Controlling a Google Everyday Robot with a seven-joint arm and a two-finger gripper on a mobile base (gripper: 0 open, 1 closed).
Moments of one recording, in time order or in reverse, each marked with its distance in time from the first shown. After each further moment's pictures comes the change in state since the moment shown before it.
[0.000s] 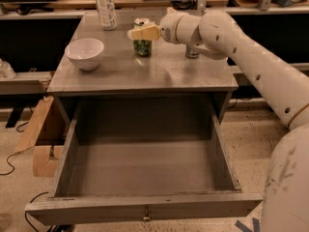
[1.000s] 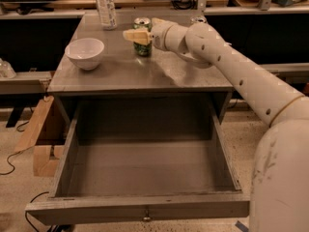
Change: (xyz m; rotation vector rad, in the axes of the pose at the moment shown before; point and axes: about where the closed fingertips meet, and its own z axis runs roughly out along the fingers) arm 0.027 0.008 0.039 0.013 -0.026 0.080
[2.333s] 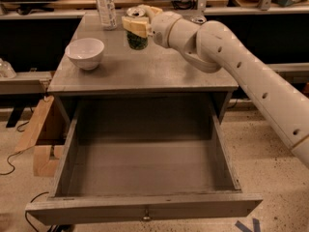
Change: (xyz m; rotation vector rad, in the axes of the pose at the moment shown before) arm -0.069 0.059 -0.051 -0.079 -0.187 -0.123
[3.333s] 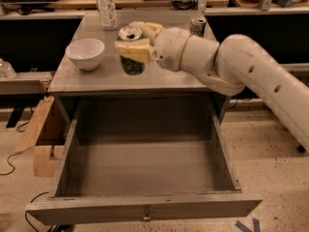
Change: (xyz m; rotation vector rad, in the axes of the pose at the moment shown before) arm -0.035 0.108 -0.090 -0.211 -0.012 -0.044
